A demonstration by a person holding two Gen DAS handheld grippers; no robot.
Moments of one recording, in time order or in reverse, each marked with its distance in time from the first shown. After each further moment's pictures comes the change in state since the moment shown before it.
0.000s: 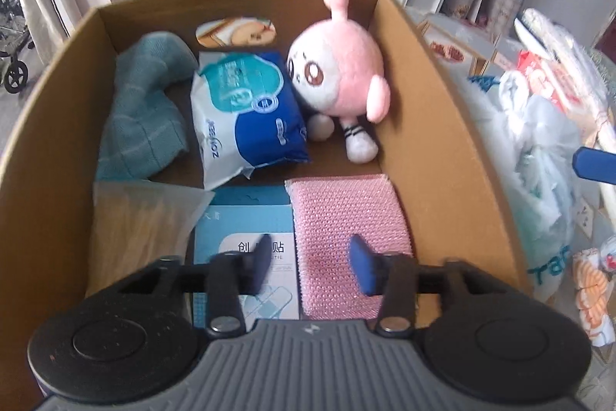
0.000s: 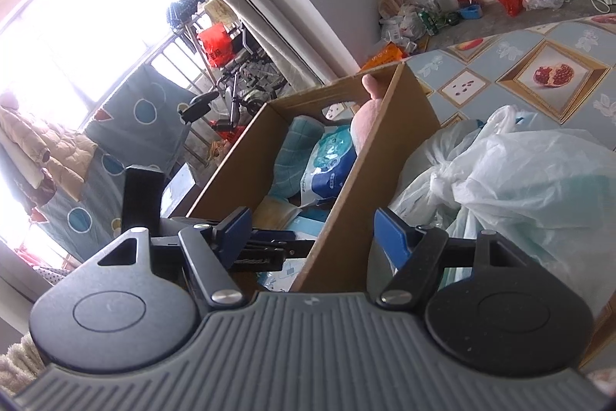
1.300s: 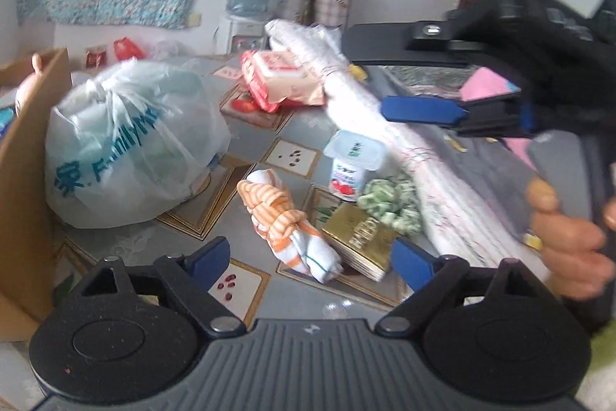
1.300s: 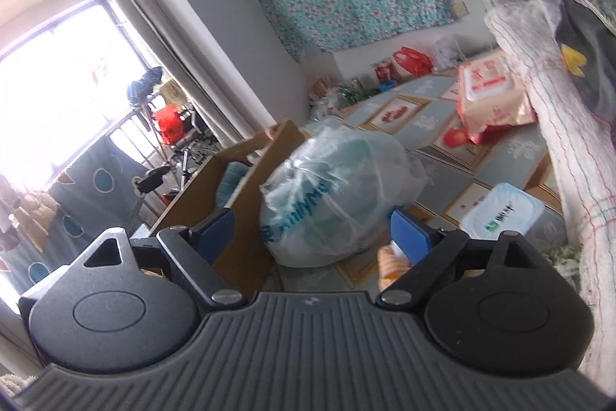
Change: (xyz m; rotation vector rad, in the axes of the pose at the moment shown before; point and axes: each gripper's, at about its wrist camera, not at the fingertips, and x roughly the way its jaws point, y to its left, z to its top) left arm -0.047 -0.259 -0.163 0.240 -0.270 -0.332; right arm -0.232 -0.058 -0.141 0.042 -0.292 -0.187
